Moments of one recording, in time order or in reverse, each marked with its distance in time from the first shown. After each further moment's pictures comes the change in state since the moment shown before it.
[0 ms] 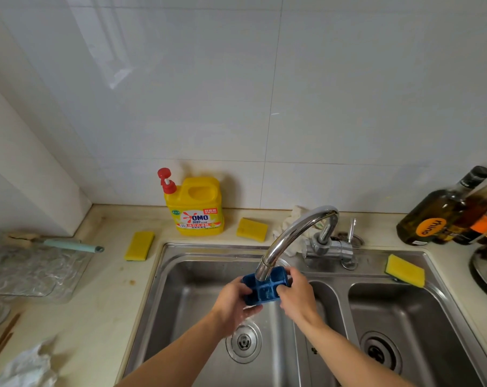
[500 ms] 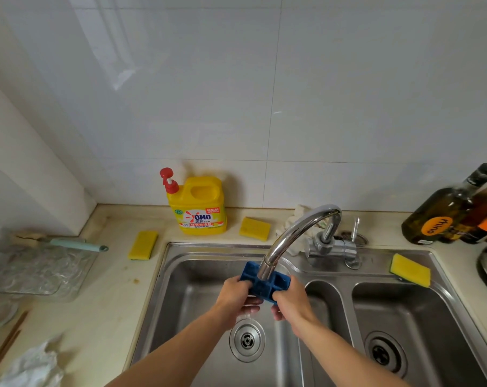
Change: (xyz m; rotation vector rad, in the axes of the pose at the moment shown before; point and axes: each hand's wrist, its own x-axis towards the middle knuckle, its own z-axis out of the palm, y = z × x) left_hand 0.004 0.007 0.006 0.284 0.190 0.039; right_hand 0.000 0.006 0.017 0.197 -0.091 0.156
